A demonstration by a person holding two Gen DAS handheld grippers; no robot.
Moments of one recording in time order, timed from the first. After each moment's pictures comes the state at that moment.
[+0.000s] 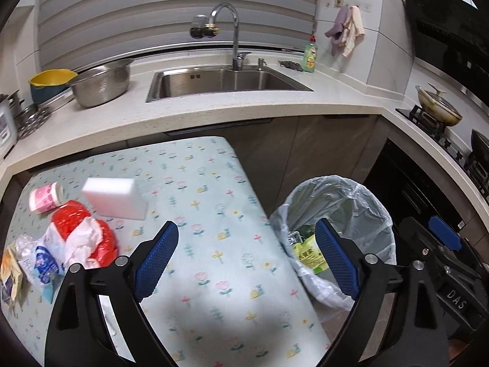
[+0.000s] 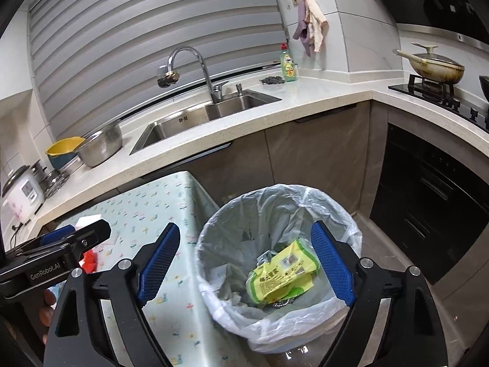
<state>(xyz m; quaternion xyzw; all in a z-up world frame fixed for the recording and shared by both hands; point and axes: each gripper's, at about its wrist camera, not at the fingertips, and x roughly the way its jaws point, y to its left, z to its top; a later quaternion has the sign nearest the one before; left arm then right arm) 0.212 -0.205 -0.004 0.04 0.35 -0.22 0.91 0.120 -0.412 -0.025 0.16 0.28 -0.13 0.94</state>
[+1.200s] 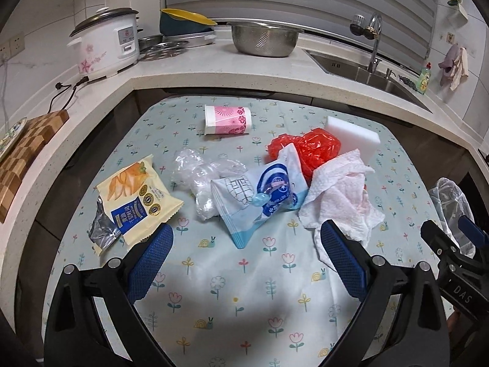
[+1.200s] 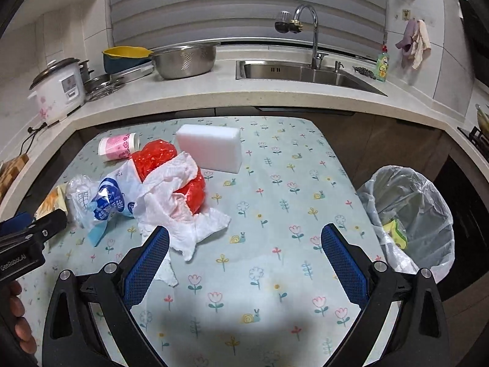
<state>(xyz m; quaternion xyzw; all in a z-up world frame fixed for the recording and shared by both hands) 0.210 0.090 -0.051 -0.02 0.40 -0.02 0.92 0.180 -0.148 -0.055 0.04 0.36 -0.03 0.93</state>
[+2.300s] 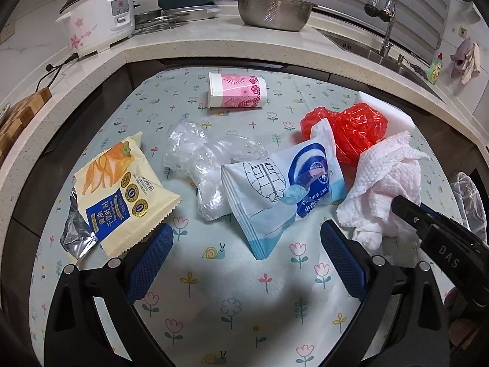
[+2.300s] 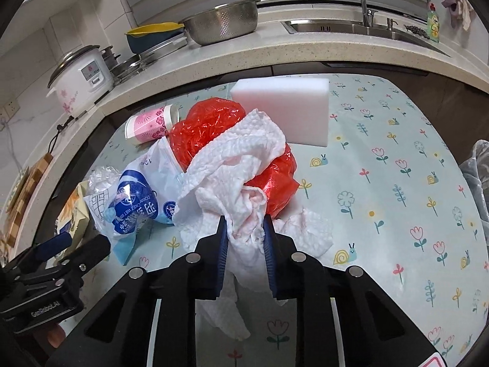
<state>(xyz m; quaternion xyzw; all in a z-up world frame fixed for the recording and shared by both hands) 0.250 0.104 -0.098 -0.03 0.44 -0.03 0.90 0.250 -0.116 -0.106 0.11 0.41 0.07 0.90</state>
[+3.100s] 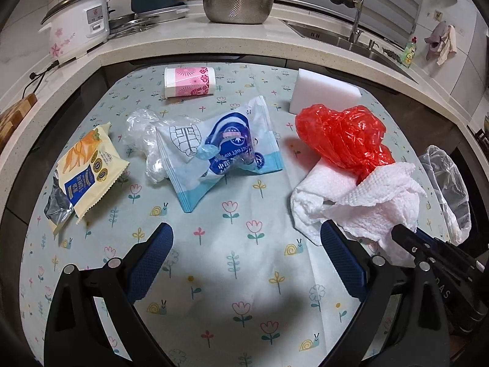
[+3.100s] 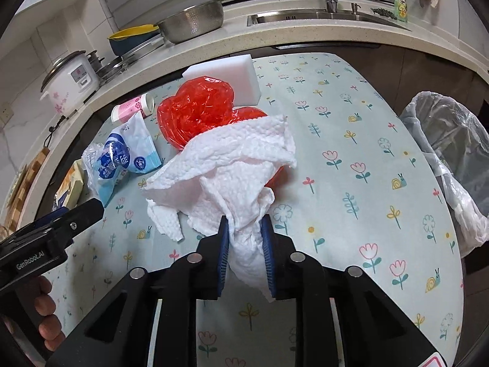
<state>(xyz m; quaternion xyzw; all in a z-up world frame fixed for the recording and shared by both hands) 0.207 0.053 -0.090 -0.01 0.45 -0.08 0.89 0.170 -0.174 -0.112 0.12 0.43 0.03 0.89</state>
